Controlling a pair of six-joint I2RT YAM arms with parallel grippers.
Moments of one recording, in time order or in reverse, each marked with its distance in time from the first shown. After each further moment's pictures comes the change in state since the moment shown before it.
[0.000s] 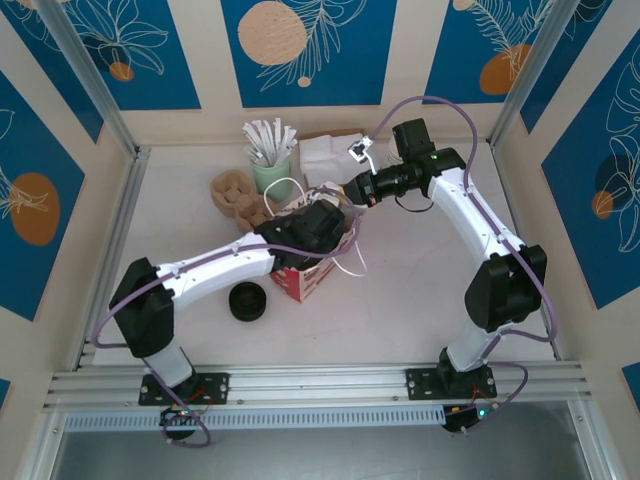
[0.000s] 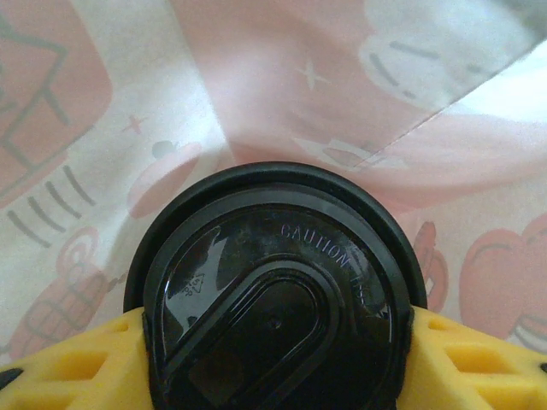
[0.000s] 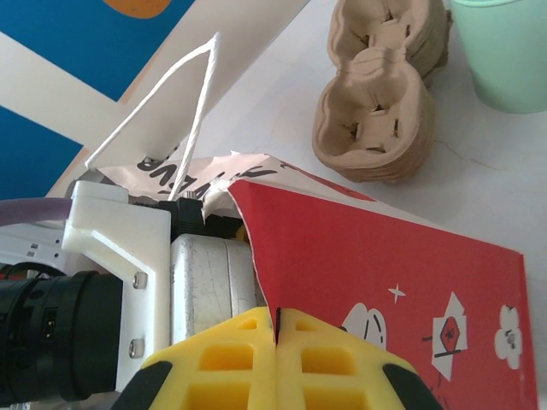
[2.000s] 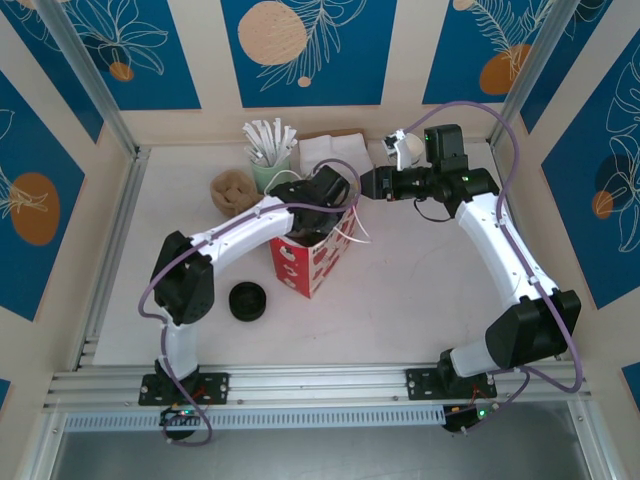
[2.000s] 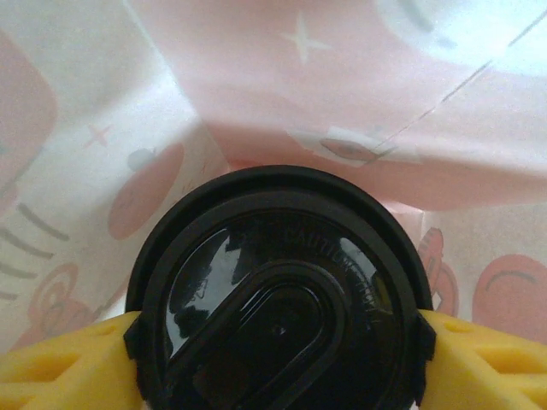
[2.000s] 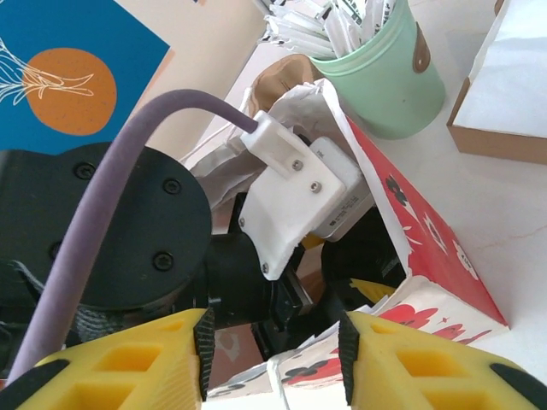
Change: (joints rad) left arm 0.142 0.280 0.375 -0.256 0.199 -0.079; right arm -0.060 -0.248 -0.175 0.188 0.184 0.352
